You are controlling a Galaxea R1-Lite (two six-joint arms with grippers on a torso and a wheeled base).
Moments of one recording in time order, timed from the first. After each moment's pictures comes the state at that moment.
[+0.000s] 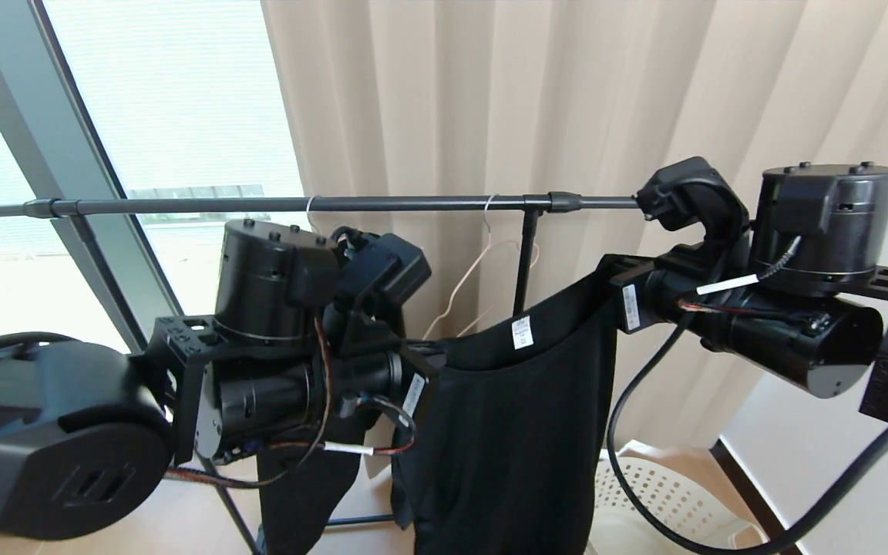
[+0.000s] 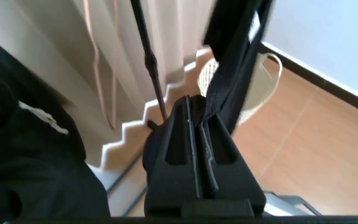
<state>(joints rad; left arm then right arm) -0.73 1.69 -0.92 -0.35 -0.05 0.11 0.57 1.65 -0.94 -0.45 -0.37 -0.12</state>
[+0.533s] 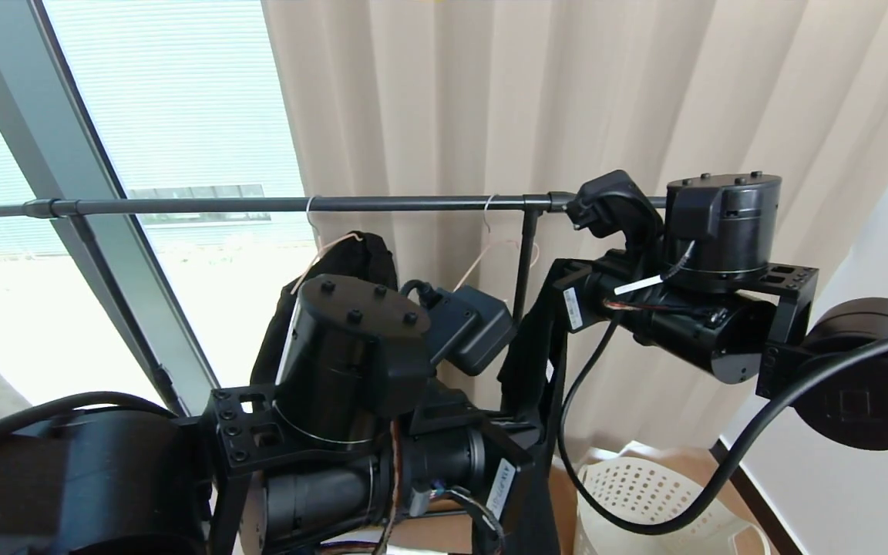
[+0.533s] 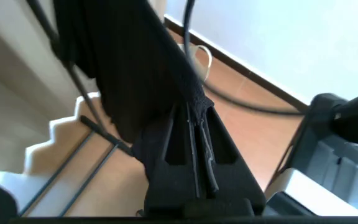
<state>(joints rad) -0.95 1.71 -0.91 -0.38 -0.06 -0.12 0.64 1.78 -1.05 -0.46 -0.37 -0.13</state>
